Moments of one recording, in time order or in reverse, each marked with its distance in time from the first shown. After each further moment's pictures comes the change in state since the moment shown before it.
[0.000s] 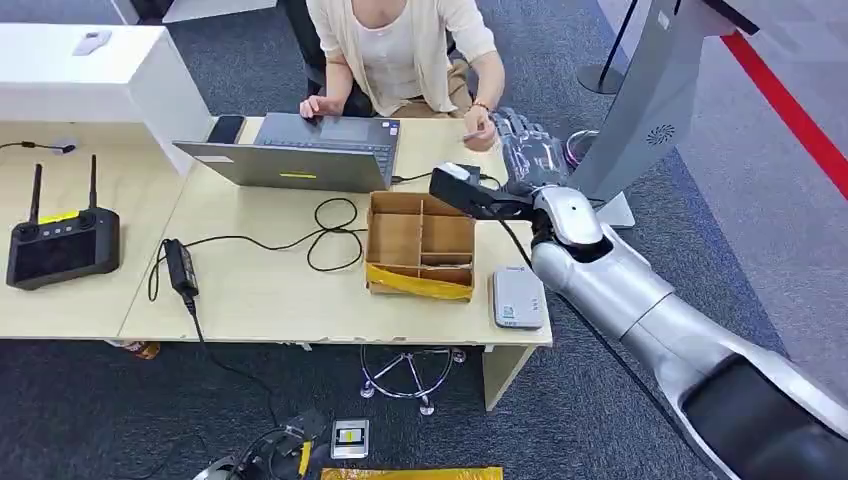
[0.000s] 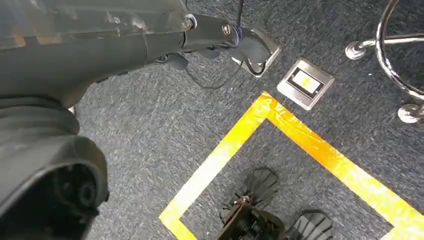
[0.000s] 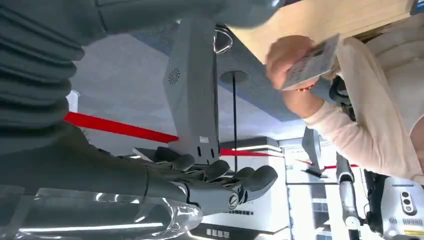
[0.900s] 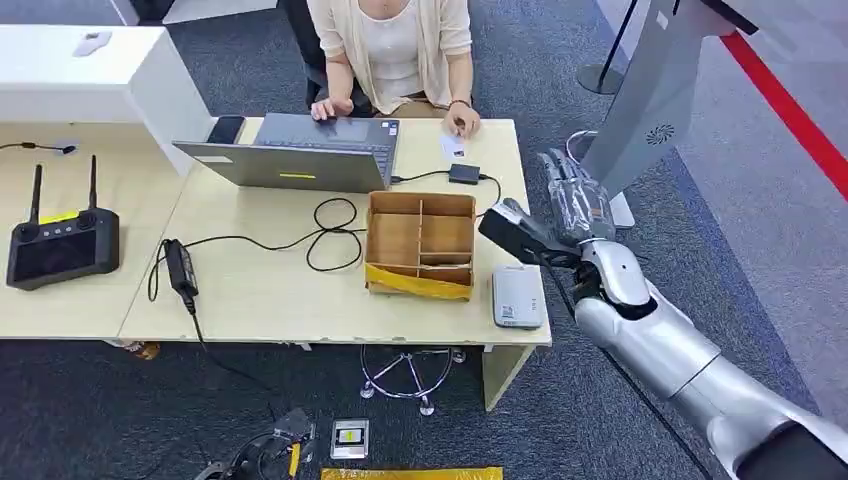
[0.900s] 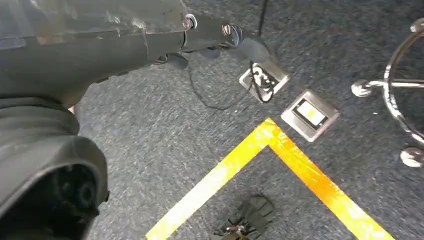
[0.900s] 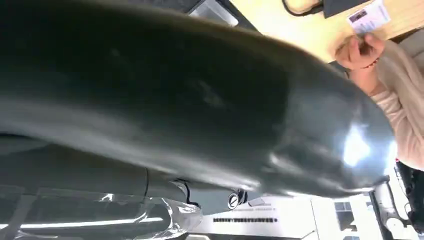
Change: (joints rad) left arm 0.026 0.019 0.002 -0.004 0.011 0.149 -0.007; right arm 0.246 -0.208 -0.094 -0.250 0.000 -0.111 0.017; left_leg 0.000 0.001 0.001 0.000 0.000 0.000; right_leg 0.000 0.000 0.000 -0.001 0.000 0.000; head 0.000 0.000
